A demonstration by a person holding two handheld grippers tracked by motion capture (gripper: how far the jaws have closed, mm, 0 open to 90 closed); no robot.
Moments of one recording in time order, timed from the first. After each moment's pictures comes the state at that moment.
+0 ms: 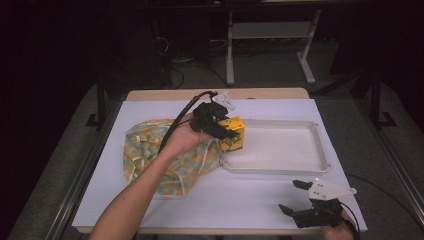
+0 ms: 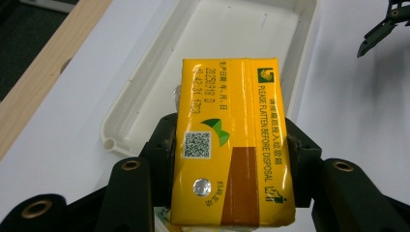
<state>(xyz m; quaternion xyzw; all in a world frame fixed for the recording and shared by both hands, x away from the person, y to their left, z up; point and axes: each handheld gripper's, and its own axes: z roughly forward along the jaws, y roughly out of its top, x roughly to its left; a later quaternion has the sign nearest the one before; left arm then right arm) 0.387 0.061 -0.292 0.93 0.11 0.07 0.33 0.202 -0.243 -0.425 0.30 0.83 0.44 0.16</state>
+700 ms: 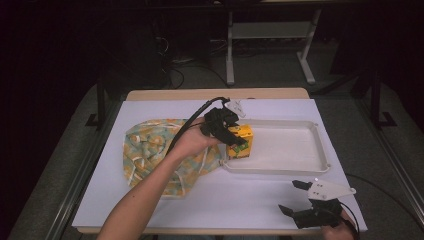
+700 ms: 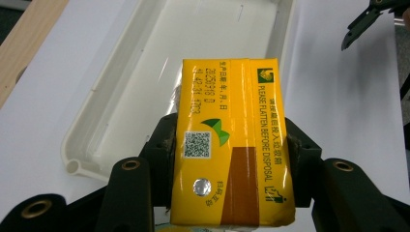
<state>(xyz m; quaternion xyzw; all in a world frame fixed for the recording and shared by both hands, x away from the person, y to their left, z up) 0.385 0.036 -0.309 0.94 0.08 0.05 0.33 0.201 -0.243 -0.425 0.30 0.83 0.44 0.16</state>
